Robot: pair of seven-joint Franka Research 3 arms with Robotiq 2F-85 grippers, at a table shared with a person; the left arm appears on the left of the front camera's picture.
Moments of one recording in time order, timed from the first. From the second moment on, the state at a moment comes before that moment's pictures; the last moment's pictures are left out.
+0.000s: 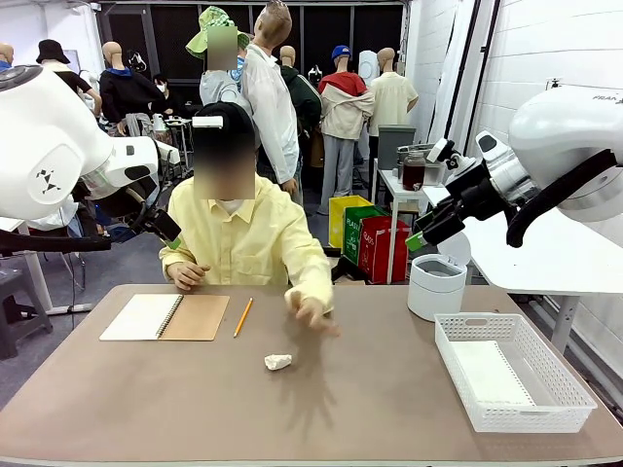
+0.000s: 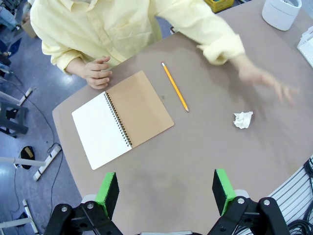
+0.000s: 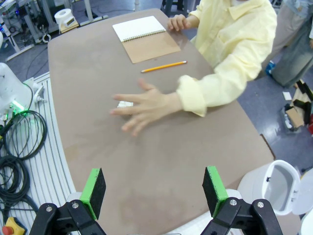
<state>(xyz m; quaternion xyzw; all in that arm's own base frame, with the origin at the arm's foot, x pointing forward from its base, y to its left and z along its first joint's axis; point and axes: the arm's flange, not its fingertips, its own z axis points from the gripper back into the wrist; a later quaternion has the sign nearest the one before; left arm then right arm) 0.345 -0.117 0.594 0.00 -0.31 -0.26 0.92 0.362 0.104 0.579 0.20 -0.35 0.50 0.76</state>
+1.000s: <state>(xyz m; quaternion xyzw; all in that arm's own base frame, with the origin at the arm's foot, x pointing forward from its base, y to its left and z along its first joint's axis) 0.345 -0.117 0.594 0.00 -0.31 -0.26 0.92 0.366 0.158 0.577 0.17 -0.32 0.56 0.74</state>
